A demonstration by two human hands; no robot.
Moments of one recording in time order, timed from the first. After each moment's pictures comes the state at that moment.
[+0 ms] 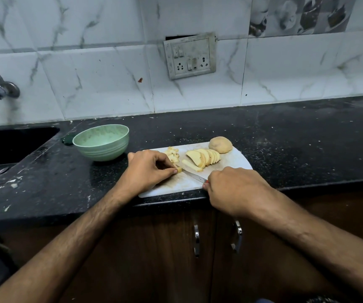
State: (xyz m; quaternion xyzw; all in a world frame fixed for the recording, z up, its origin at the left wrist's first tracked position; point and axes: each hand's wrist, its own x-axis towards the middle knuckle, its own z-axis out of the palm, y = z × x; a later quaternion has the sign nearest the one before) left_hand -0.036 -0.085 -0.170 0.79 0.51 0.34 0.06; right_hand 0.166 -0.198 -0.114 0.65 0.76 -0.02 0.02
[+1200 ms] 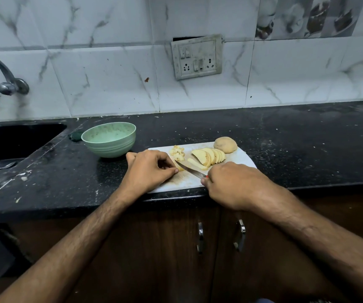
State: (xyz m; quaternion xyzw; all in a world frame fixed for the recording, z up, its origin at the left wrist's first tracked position) left_hand -0.043 -0.093 -0.177 0.76 0.55 0.35 0.01; right_hand 0.152 -0.203 -0.103 0.66 0.75 -0.06 0.00
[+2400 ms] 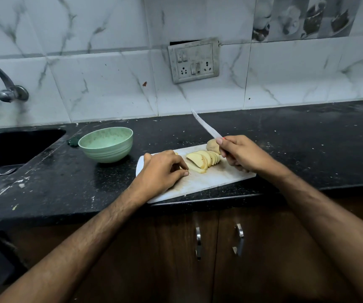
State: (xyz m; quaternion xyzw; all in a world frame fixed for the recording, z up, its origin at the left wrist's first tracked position) left_hand -0.017 -0.082 -0.174 0.83 0.47 0.30 0.00; right_hand 0.231 -0.100 -0.133 0.50 0.70 -0.32 -0.39
